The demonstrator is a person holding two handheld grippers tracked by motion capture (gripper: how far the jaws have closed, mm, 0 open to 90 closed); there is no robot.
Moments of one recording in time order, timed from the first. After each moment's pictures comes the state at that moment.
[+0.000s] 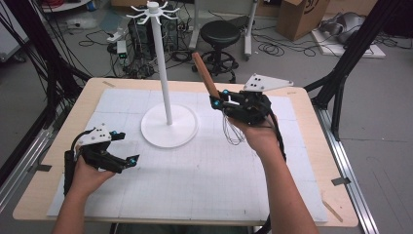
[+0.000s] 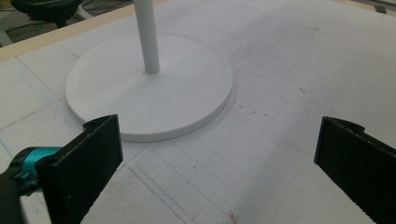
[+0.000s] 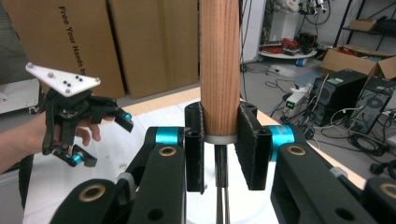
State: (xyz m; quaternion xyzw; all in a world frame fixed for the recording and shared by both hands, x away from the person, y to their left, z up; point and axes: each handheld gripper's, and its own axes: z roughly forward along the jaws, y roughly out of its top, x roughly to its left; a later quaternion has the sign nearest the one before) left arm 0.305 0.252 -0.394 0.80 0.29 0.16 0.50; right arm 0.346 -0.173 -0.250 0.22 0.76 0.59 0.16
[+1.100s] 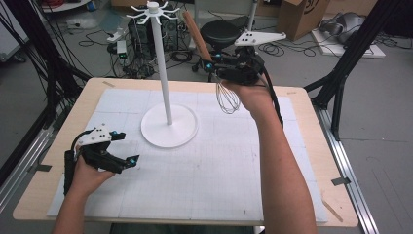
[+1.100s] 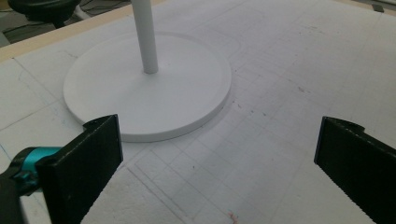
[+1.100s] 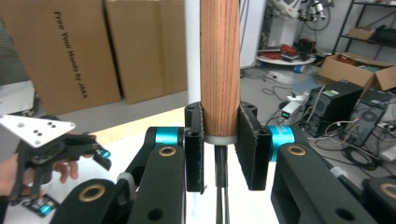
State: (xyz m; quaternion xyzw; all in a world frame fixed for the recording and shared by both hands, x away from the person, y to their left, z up) left arm 0.305 0.251 -0.394 0.80 0.29 0.16 0.50; right arm 0.402 -0.151 -0.191 0.22 0.76 0.59 0.17
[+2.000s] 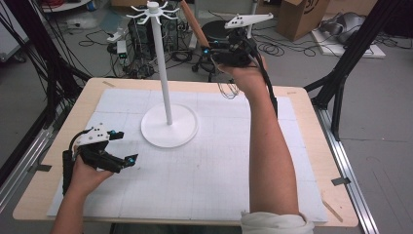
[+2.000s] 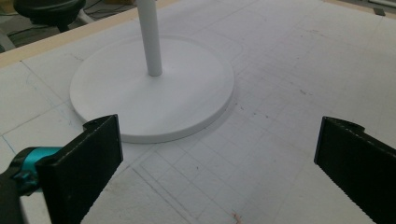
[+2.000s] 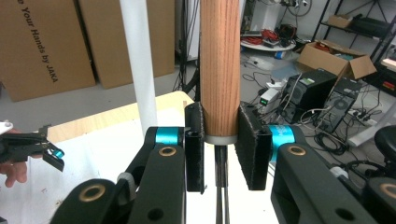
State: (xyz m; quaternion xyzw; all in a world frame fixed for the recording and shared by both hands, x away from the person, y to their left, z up) left arm 0.305 0.254 -0.393 0.80 0.29 0.16 0.50; right arm 0.446 -0.137 -0.178 0.23 0.78 0.54 0.20
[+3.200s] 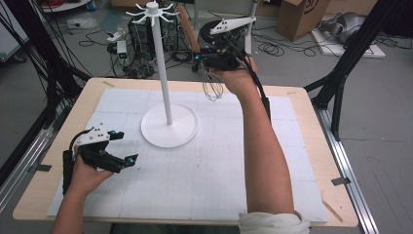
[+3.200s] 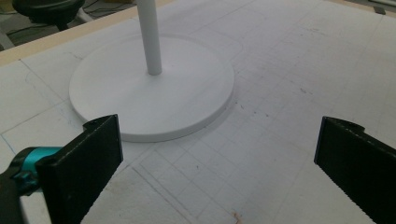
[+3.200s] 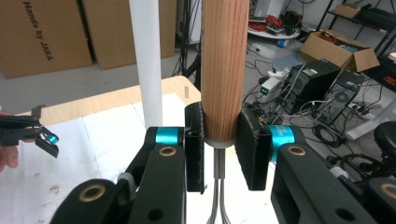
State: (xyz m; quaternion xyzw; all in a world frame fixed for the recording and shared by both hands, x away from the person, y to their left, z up) left arm 0.306 0.255 -0.393 0.80 0.29 0.16 0.50; right arm 0.448 -0.113 -0.188 0.21 0.81 0.51 0.20
